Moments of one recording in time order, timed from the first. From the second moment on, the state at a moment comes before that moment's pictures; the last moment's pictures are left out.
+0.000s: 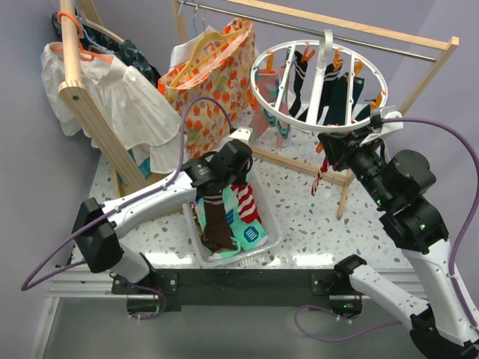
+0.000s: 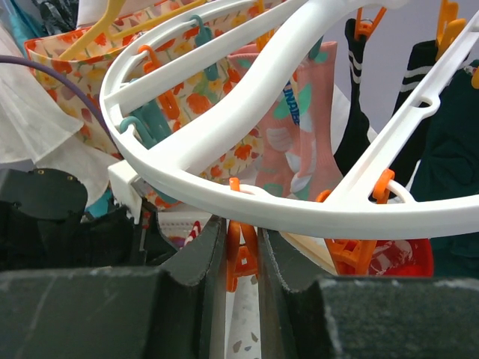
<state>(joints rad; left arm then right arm) -0.86 1.52 1.29 -0.52 -0.35 -0.51 0.49 0.79 1.27 -0.45 0.08 0.21</state>
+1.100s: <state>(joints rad) -0.87 1.54 1.11 -0.39 -0.13 -0.57 0.49 0.79 1.28 -0.46 0.09 0.20</state>
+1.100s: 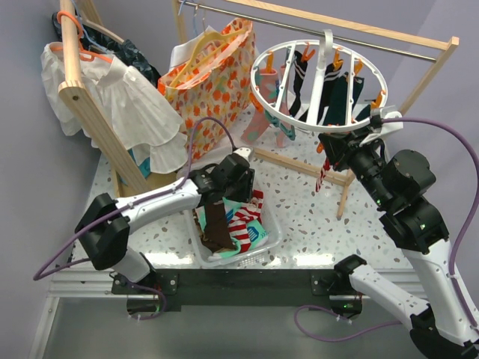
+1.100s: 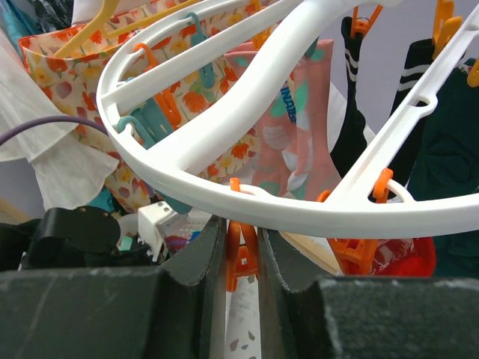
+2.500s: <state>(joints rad) -0.91 1.29 1.05 -0.25 -0.26 -0.37 0.49 0.79 1.28 -0.46 0.08 0.19</state>
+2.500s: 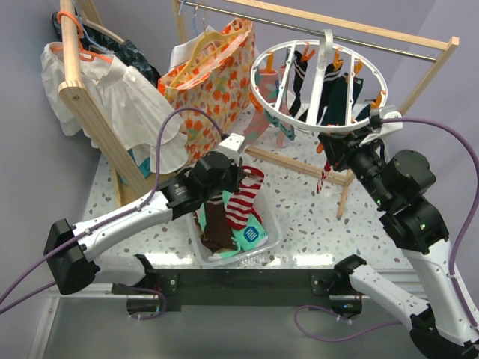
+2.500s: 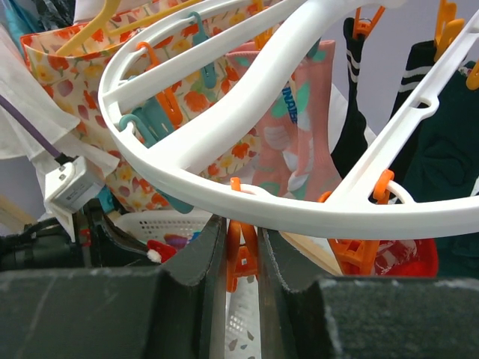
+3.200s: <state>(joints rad) -1.00 1.45 1.42 -0.15 -0.12 -0.27 0.49 0.80 1.28 -0.44 -0.01 0.19</state>
